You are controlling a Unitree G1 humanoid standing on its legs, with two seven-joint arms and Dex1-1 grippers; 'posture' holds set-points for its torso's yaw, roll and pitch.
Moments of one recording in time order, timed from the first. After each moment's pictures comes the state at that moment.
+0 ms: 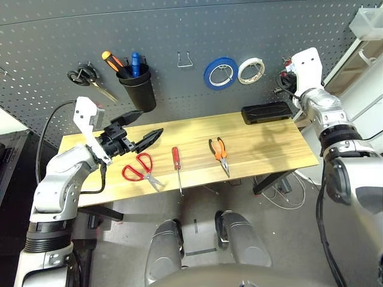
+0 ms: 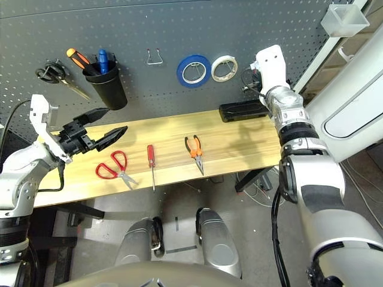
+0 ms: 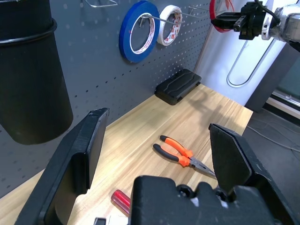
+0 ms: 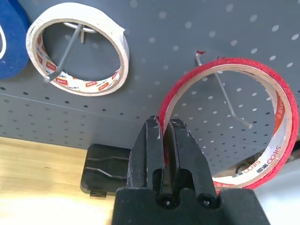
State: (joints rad) left arm -0.14 0.62 0.20 -0.20 -0.49 0.35 -0.82; right arm -1.03 -0.44 -0.09 1.19 -0.04 -0.04 0.28
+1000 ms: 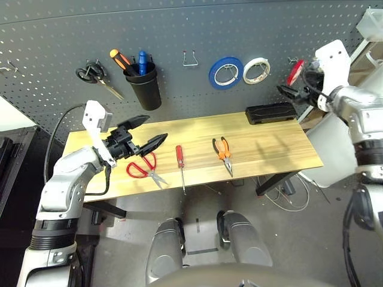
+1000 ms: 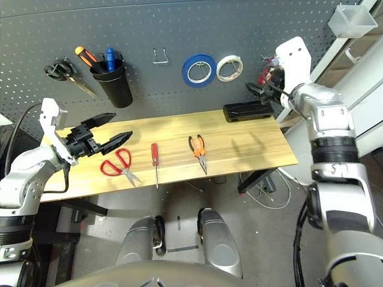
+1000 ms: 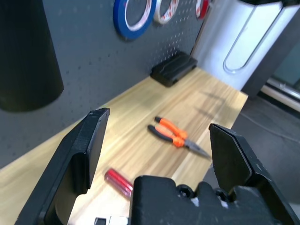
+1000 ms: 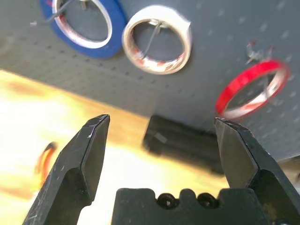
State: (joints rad) left arm -0.14 0.63 0.14 -0.12 -0.45 0.34 -0.87; right arm -0.70 -0.65 -0.11 0.20 0.21 0.81 0.66
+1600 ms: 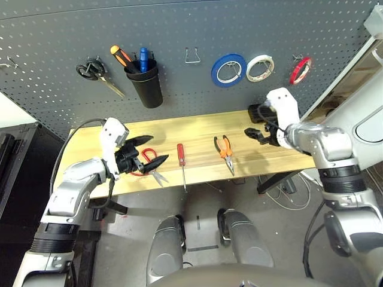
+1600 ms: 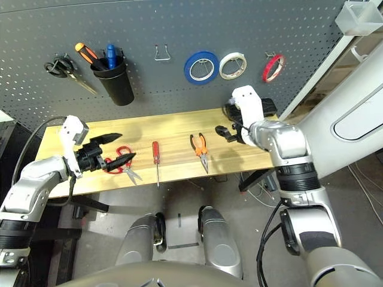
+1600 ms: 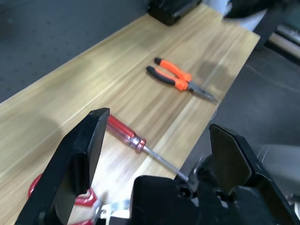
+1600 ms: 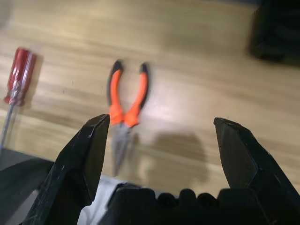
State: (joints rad) left arm -0.09 0.63 0.04 -0.04 -0.32 0.24 -0.89; right arm -0.57 -0.29 0.03 0.11 0.17 1.13 0.35
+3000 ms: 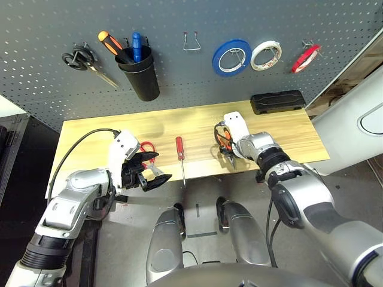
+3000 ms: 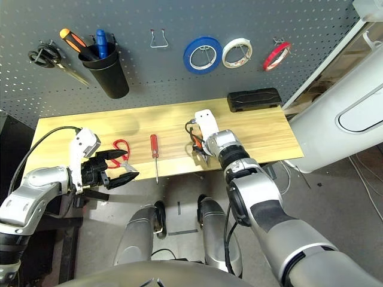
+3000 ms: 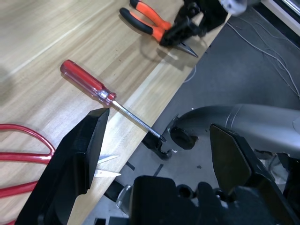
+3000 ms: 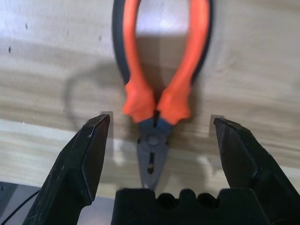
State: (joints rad) left arm 0.01 0.72 0.01 -0.26 -0.32 0.47 -0.90; right arm -0.90 0.00 0.02 1.14 0.03 0.68 0.11
